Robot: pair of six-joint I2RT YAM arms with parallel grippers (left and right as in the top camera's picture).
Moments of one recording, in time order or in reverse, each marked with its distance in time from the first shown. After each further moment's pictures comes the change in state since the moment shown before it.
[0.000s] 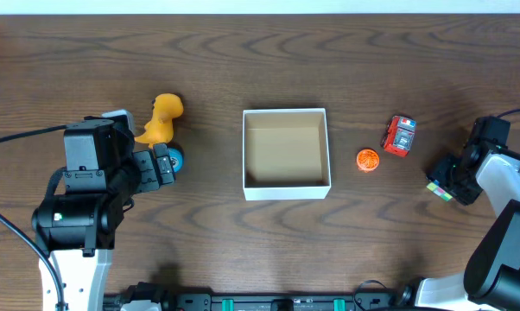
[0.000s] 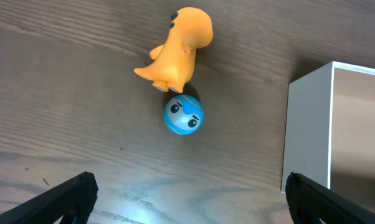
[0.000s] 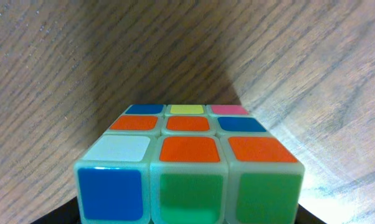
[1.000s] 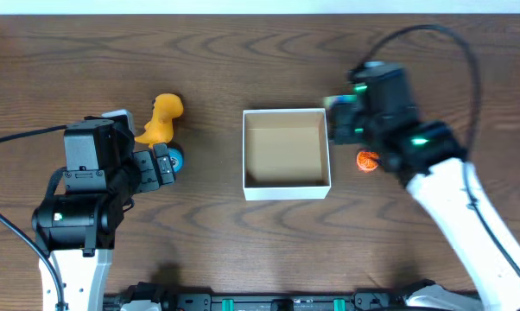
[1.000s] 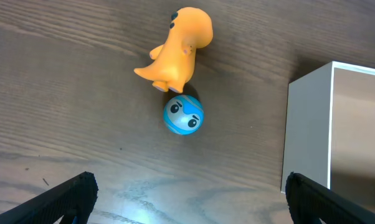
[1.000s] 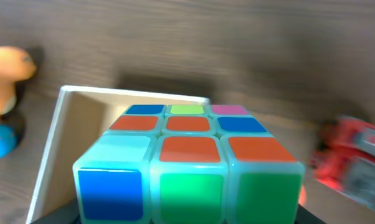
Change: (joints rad) left arm 0.000 0.000 0.000 0.000 0.000 0.000; right arm 0.859 -0.235 0.388 -0.118 0.035 0.049
